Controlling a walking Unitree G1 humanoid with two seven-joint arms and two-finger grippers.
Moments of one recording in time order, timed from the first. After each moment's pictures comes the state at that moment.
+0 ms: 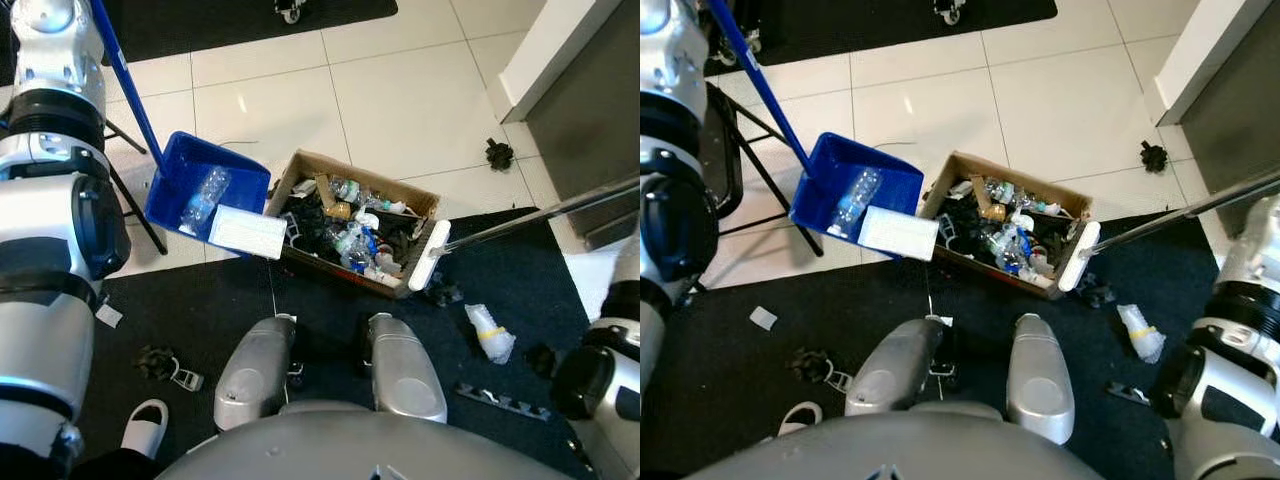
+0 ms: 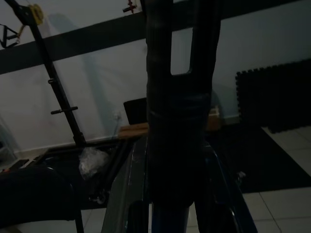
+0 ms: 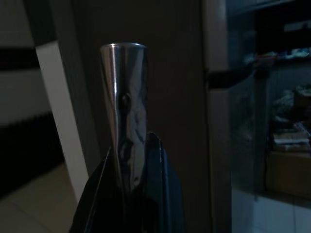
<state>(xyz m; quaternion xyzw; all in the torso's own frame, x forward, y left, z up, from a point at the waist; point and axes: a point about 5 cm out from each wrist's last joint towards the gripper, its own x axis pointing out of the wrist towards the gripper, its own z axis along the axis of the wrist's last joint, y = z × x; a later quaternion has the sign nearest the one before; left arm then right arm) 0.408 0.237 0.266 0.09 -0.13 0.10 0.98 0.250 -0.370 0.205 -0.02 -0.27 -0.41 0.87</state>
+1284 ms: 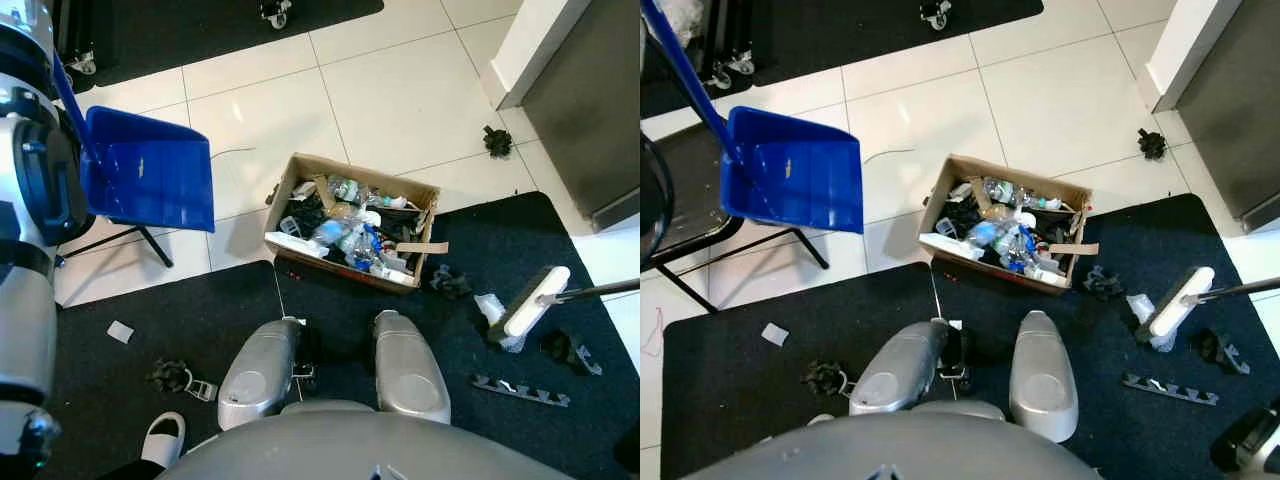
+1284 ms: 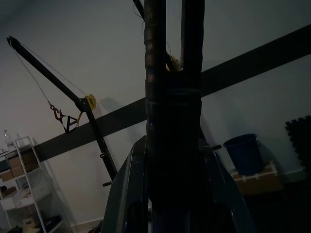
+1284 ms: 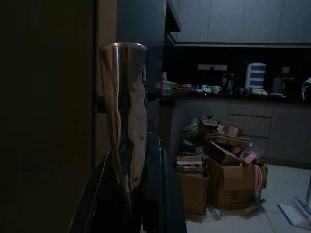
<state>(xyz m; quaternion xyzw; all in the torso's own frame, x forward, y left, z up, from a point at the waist) 0.401 0.254 0.329 0.20 -0.24 0.20 0.93 0.171 -0.430 0.224 -0.16 -0.24 -0.51 0.81</state>
